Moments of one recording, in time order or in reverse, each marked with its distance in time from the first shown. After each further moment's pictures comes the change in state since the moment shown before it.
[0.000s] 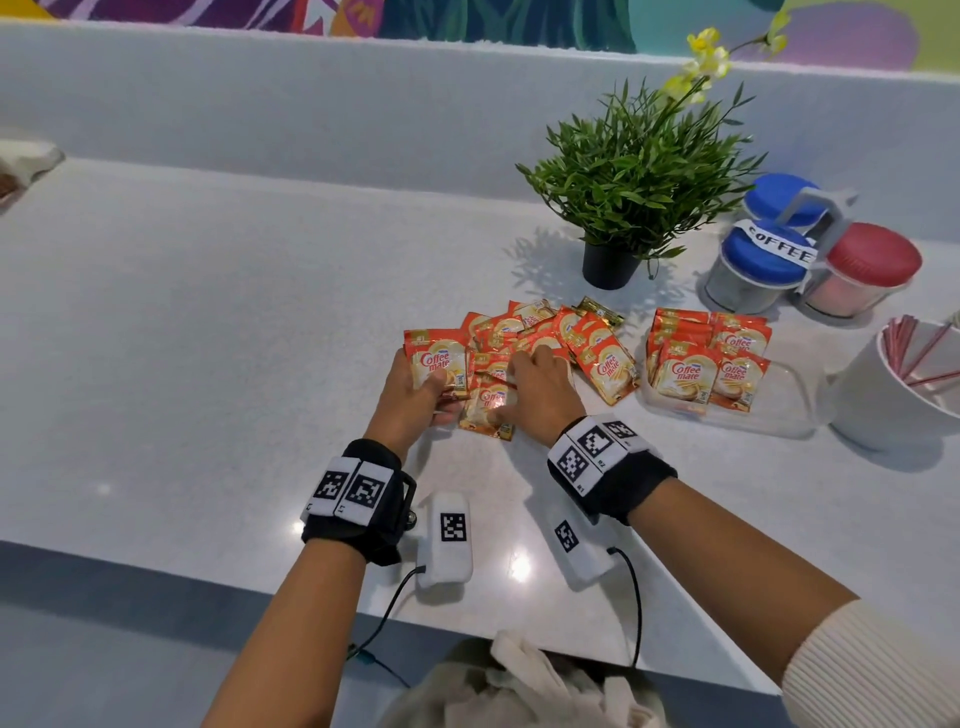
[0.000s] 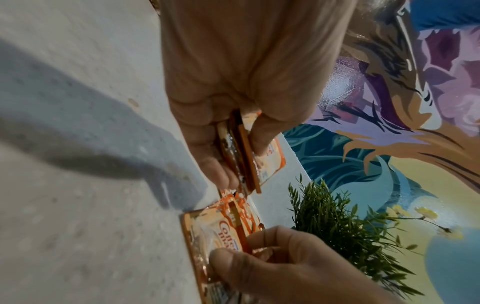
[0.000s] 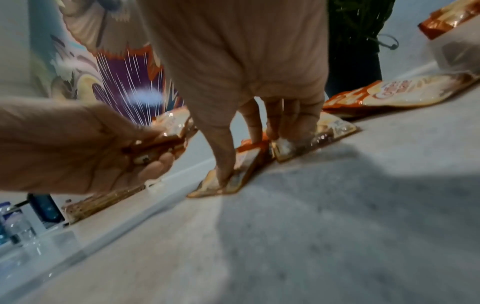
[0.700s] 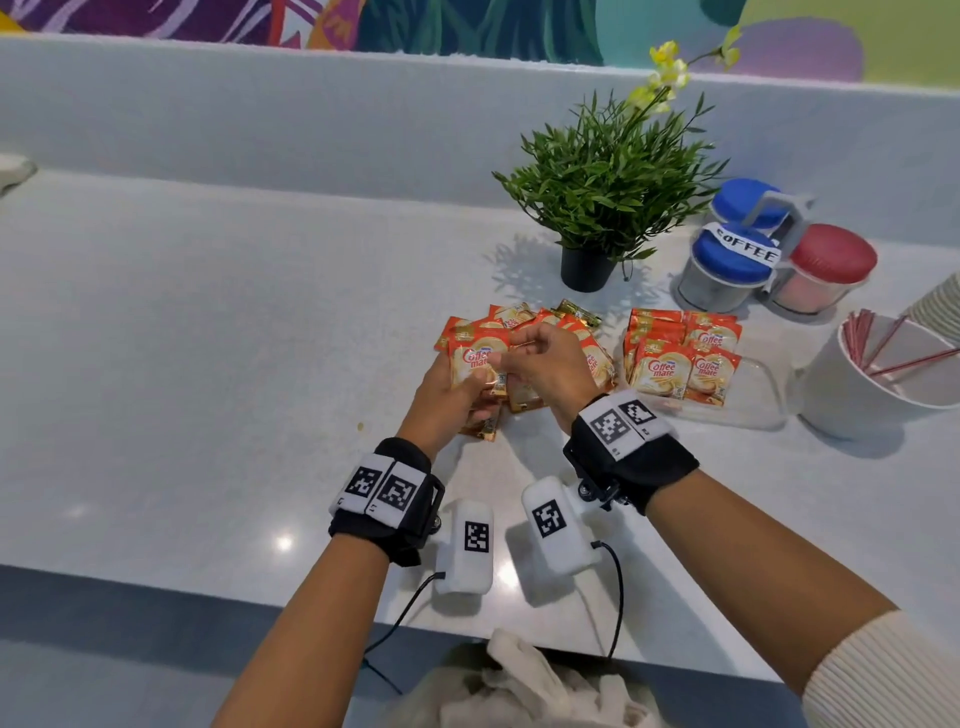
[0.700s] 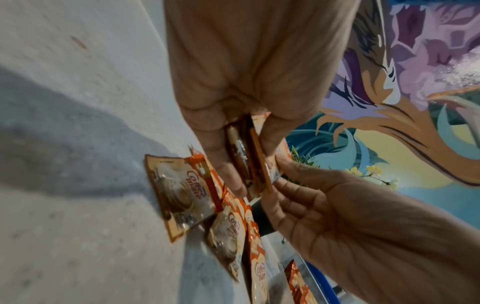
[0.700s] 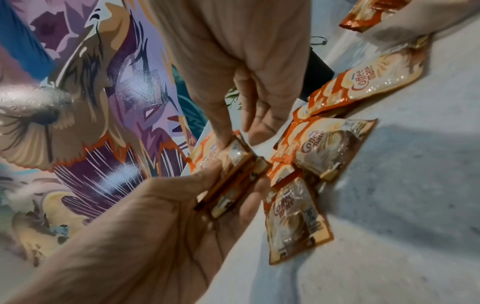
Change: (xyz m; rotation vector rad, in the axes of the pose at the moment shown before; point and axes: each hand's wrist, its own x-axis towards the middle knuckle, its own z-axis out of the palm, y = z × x) left_hand -0.010 0.013 0.040 -0.045 -0.188 0.036; right_hand -0.002 0.007 -0.028 0.959 0.200 0.132
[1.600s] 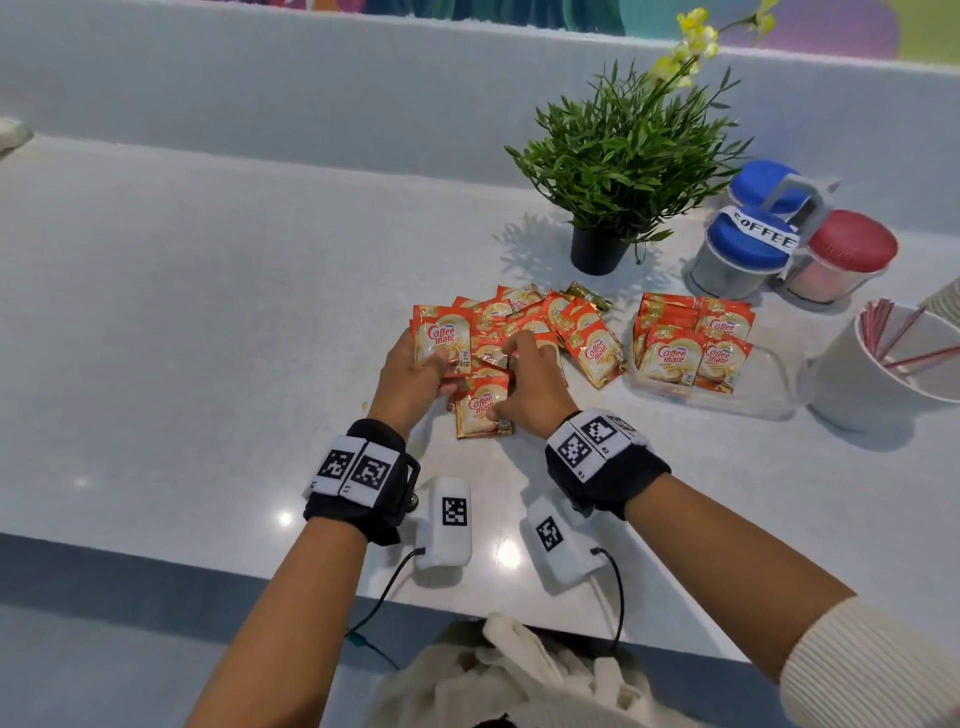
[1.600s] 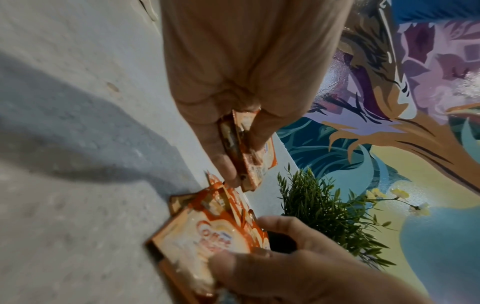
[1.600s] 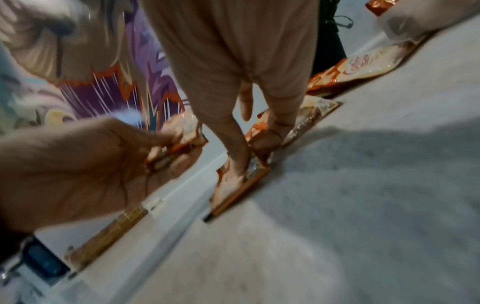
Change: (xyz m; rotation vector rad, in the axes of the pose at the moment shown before) left_hand 0.005 -0.010 -0.028 -0.016 0.190 0.002; right_hand -0.019 0.021 0.016 -0.539 -0.165 -0.054
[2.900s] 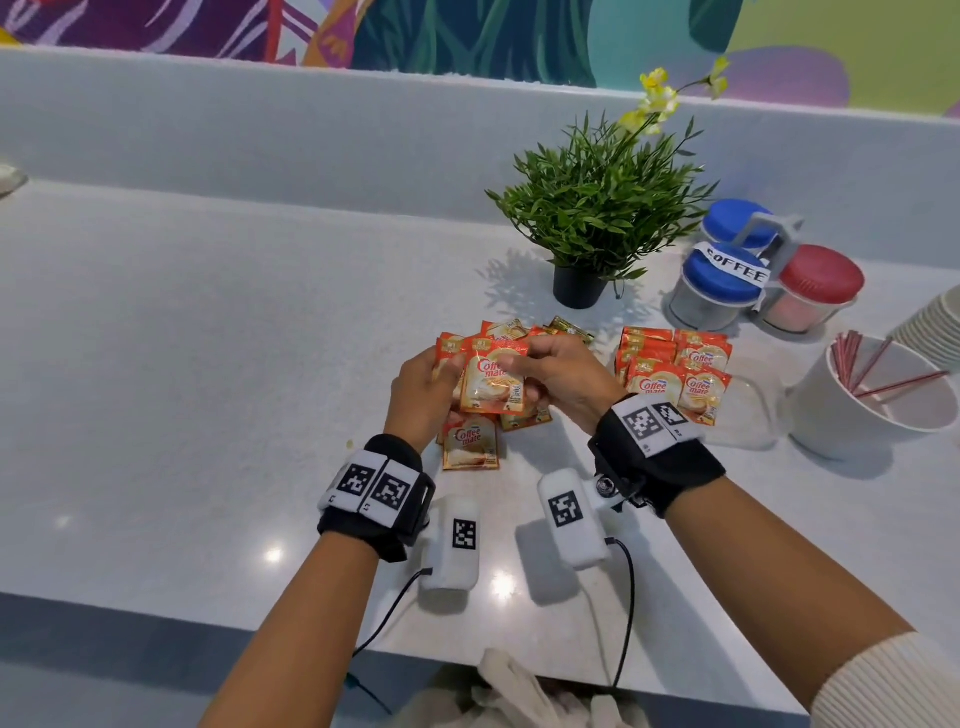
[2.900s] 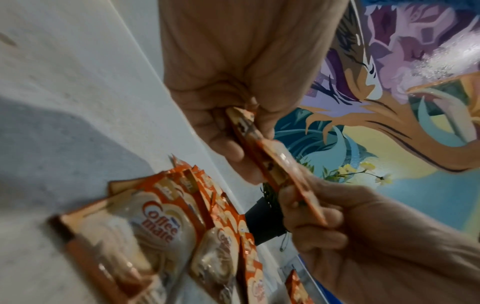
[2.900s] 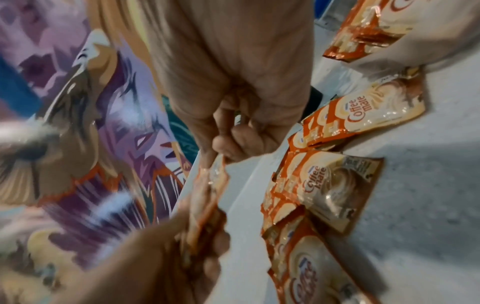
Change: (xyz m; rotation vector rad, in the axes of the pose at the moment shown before) left_hand 0.010 0.017 0.025 0.216 -0.008 0.179; right_hand 0.017 -0.005 -0.059 0.604 -0.072 -0.008
